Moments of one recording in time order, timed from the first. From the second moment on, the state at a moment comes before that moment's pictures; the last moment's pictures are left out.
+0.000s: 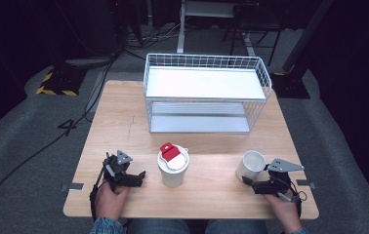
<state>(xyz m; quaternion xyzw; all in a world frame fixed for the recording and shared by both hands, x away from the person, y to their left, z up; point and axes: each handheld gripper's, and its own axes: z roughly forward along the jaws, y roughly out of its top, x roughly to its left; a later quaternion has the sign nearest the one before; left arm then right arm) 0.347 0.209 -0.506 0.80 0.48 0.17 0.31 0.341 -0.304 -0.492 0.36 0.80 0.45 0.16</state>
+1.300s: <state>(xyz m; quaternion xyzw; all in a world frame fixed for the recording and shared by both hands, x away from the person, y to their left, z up) 0.347 0.209 -0.506 0.80 0.48 0.17 0.31 0.339 -0.296 -0.474 0.34 0.80 0.45 0.17</state>
